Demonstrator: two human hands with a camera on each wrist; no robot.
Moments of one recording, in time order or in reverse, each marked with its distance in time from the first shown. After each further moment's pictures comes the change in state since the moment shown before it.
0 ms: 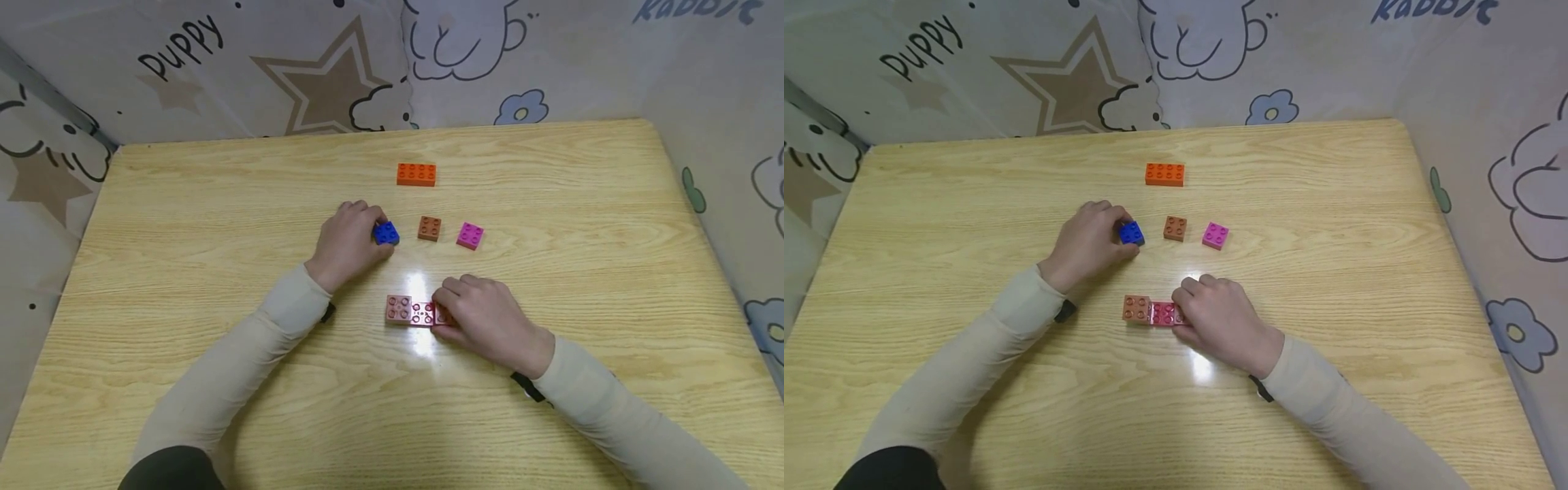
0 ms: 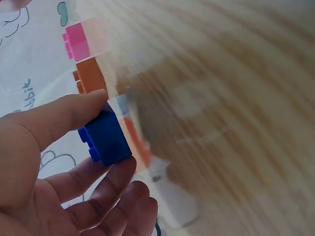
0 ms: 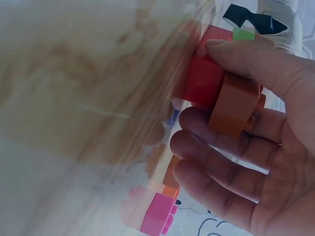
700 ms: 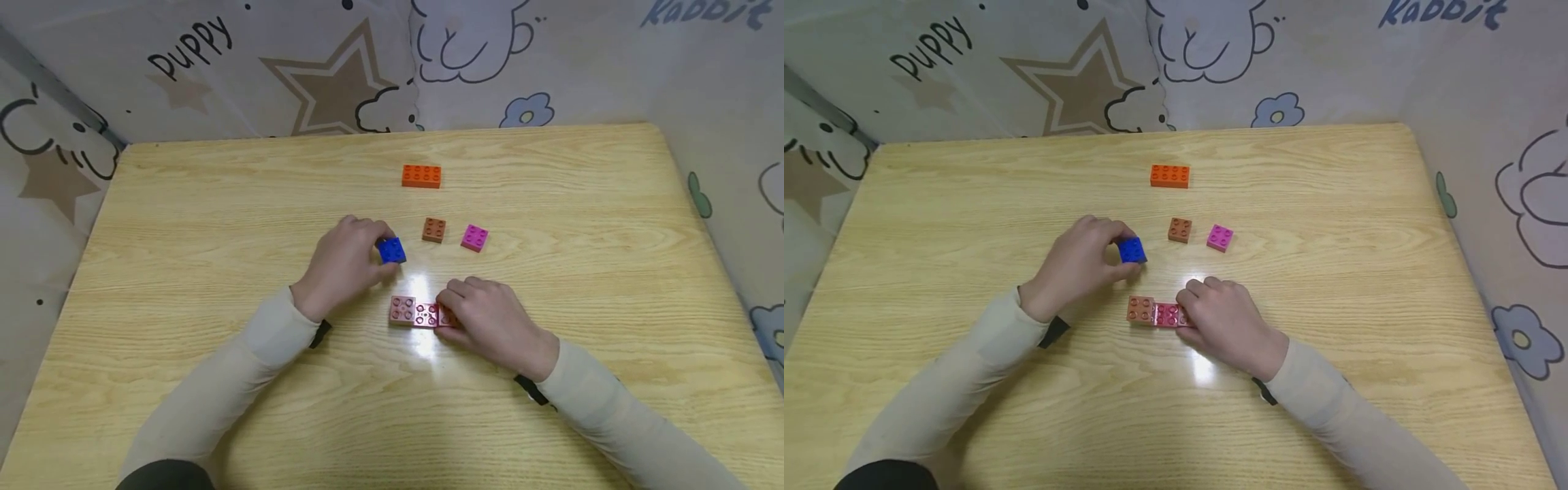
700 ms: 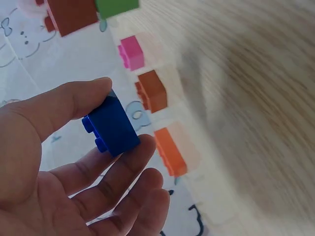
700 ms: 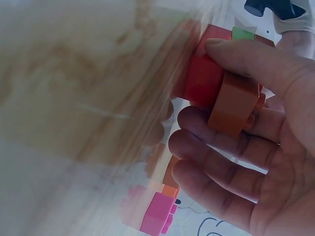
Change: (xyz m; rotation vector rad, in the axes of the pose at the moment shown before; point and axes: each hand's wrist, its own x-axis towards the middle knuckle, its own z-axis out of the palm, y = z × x) left_hand -0.038 0.013 -0.017 -0.081 0.016 0.114; right_hand 0.000 -0.001 0.000 0.005 -0.004 0.006
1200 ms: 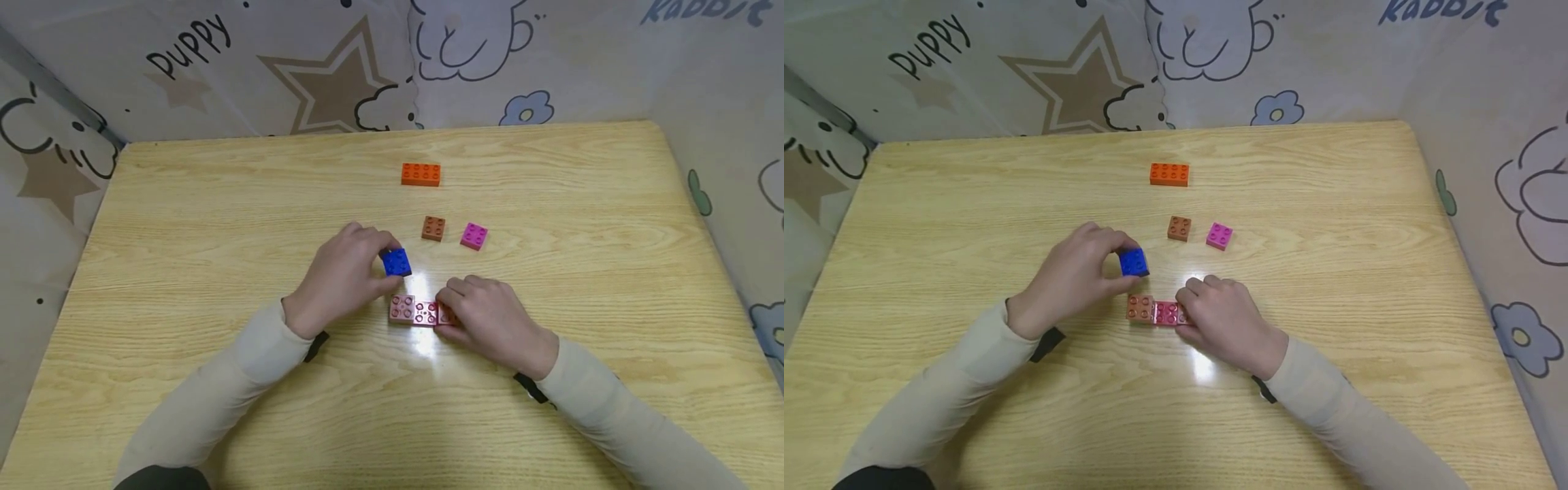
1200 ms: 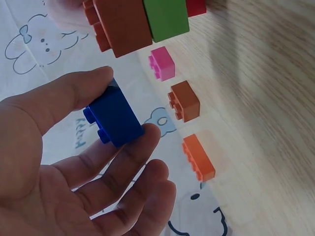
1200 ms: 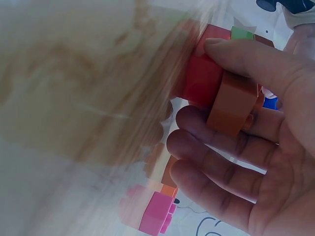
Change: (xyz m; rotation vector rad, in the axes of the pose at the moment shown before) left_hand -0.019 0.015 -0.007 0.001 -0.014 0.063; right_hand 0.000 0.001 0.000 0.004 0.003 -0.001
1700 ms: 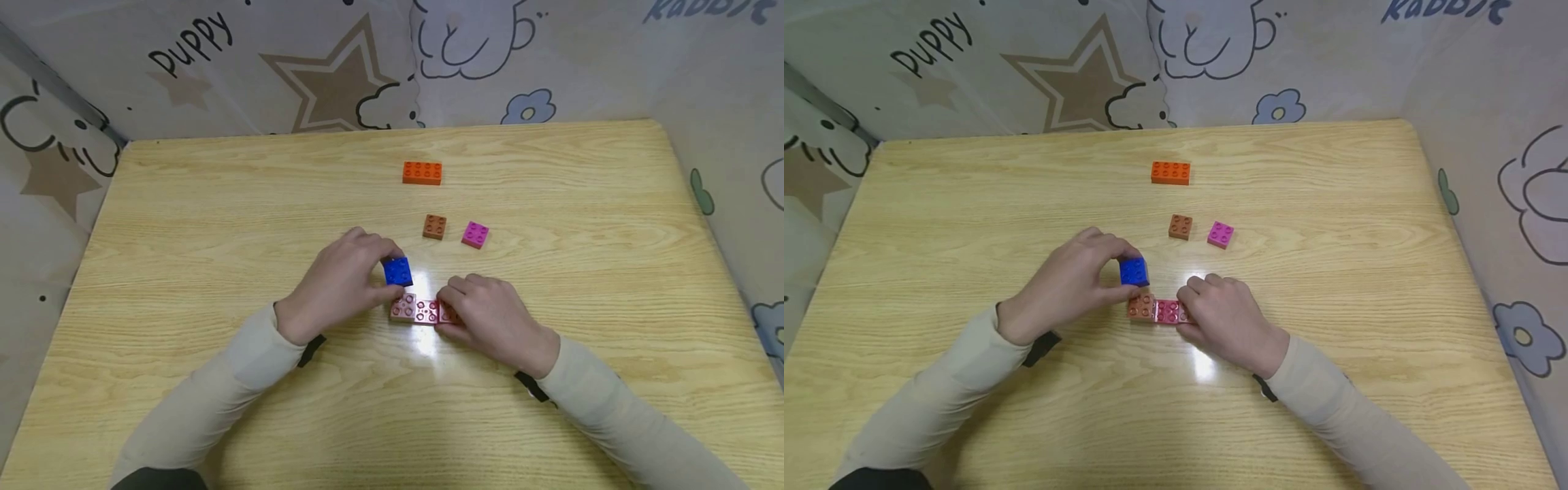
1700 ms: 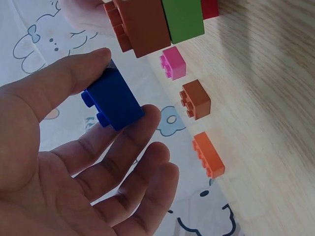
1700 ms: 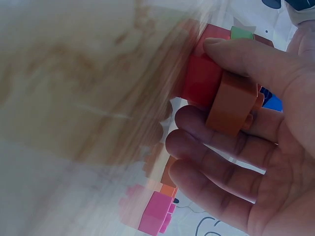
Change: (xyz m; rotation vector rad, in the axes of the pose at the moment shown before) left_hand -0.011 0.002 -0.004 -0.025 -0.024 0.091; right_hand 0.000 0.000 0.000 0.010 0.016 0.000
